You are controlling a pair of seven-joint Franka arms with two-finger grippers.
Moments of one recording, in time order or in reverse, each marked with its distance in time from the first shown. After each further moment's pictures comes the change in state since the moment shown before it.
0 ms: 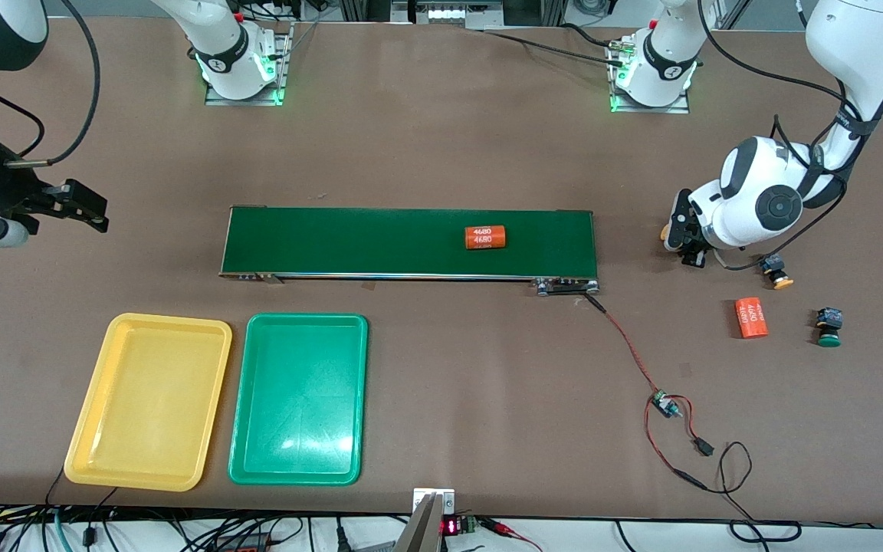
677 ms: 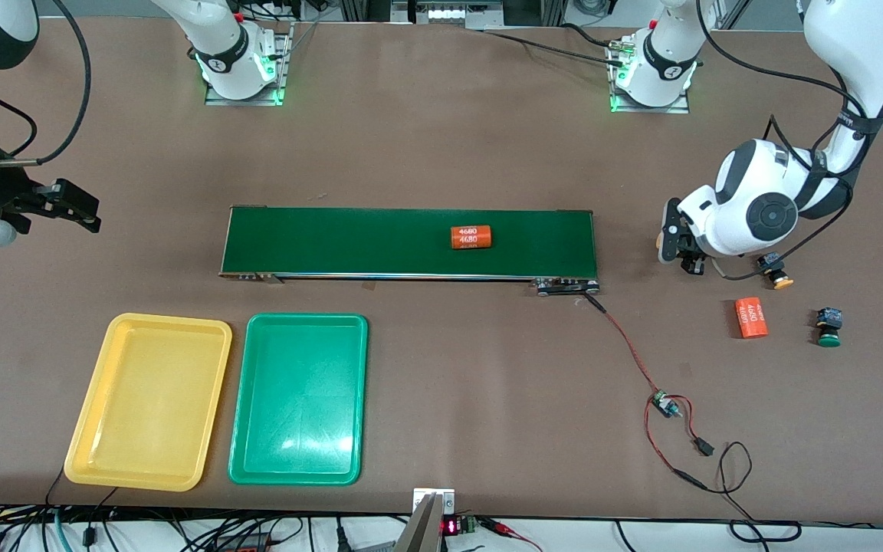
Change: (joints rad) left arm 0.000 -0.016 -0.155 0.191 -0.004 -0.298 -0.282; right arm 0.000 -0.001 -0.004 0.004 0.000 0.000 0.000
